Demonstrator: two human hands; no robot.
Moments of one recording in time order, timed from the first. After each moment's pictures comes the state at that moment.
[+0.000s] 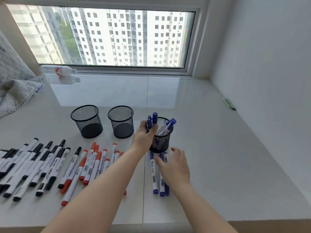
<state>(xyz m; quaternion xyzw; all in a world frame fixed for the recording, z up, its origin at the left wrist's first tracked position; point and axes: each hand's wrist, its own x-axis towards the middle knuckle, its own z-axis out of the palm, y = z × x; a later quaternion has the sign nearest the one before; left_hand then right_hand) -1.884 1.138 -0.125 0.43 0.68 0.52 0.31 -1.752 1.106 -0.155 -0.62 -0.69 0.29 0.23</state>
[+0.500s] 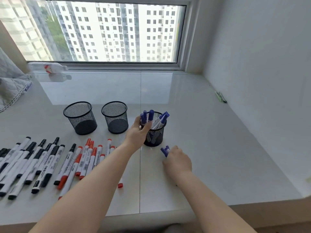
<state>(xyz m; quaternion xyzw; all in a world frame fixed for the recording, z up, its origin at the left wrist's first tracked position) -1.888 1.127 -0.123 0.47 0.66 0.48 0.34 -1.733 1.114 -0.151 -0.65 -0.73 0.18 0.07</state>
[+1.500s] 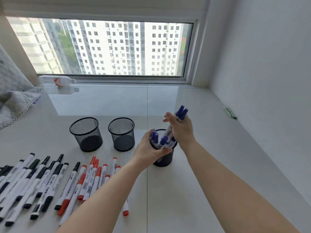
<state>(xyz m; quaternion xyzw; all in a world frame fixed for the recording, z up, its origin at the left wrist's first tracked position) -1.892 1.143 -0.126 0.48 0.66 0.46 0.35 -1.783 1.218 -0.069 -0.43 -0.59 0.47 0.49</state>
